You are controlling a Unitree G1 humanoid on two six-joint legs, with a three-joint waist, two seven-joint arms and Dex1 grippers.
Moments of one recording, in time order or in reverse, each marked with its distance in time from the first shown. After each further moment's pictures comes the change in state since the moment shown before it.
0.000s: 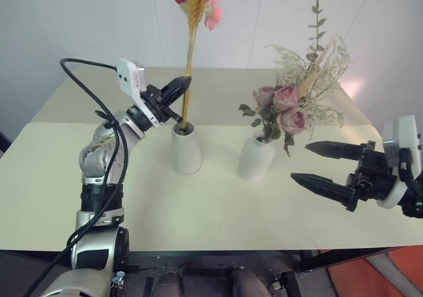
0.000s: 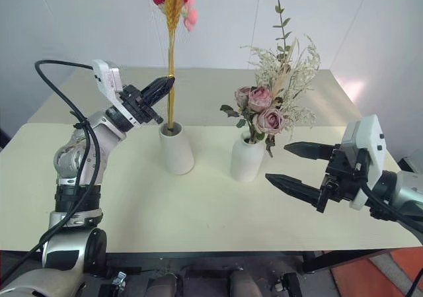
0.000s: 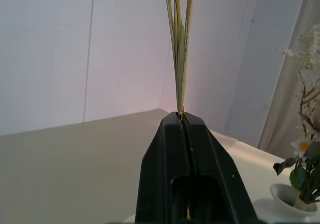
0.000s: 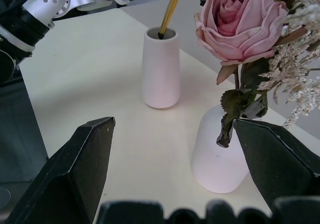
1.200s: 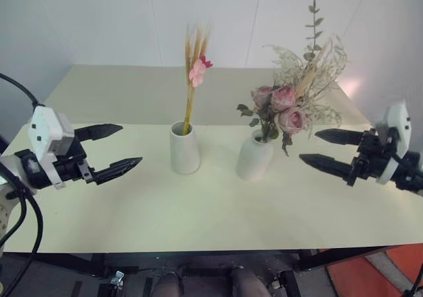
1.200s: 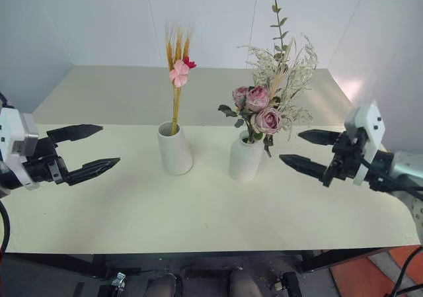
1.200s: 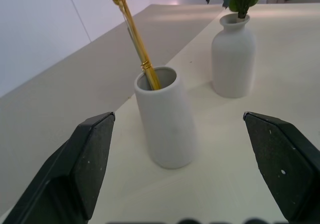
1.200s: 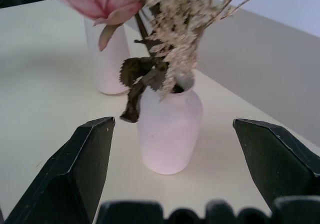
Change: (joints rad) left arm 0.637 0.567 0.364 -0.567 -0.134 0.135 -0.293; right arm -0.203 -0.025 0.174 0.338 -0.261 -0.094 0.151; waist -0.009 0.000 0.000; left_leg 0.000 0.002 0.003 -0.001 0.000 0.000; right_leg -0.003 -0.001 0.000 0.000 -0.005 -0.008
